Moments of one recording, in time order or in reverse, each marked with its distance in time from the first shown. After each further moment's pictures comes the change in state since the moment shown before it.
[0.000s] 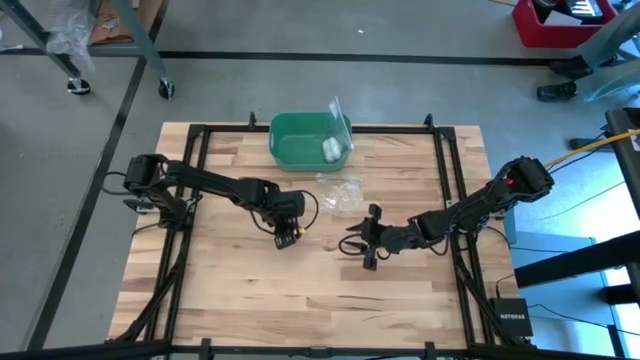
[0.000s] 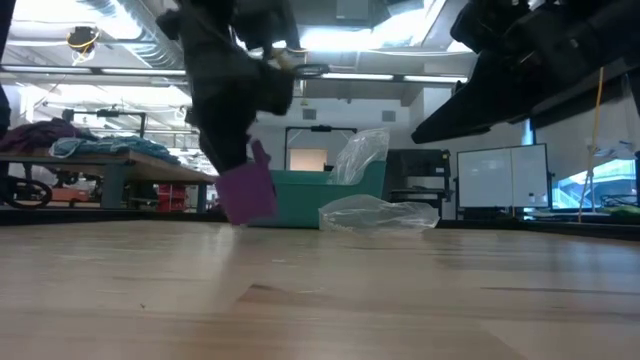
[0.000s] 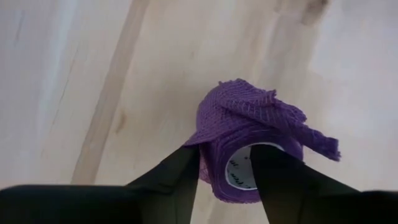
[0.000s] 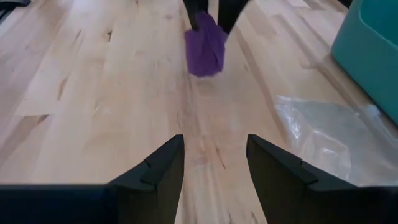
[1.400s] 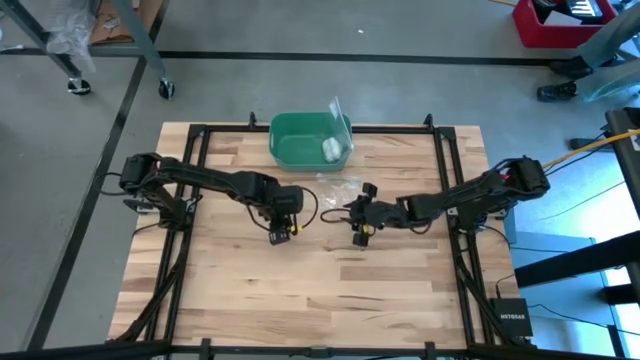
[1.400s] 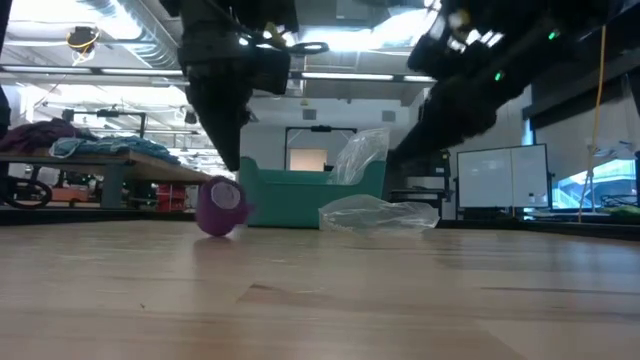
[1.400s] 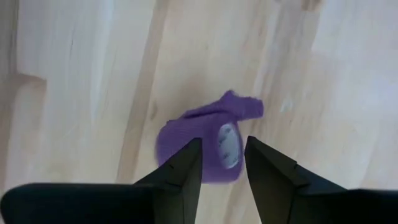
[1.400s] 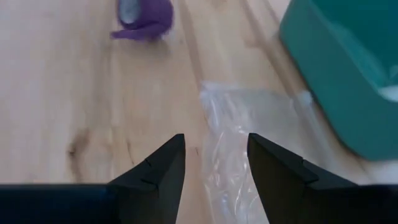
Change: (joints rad) left arm 0.013 -0.035 0.086 -0.172 -0.051 0.127; right arm -0.233 0.036 0.106 -0.194 -0.078 -0.164
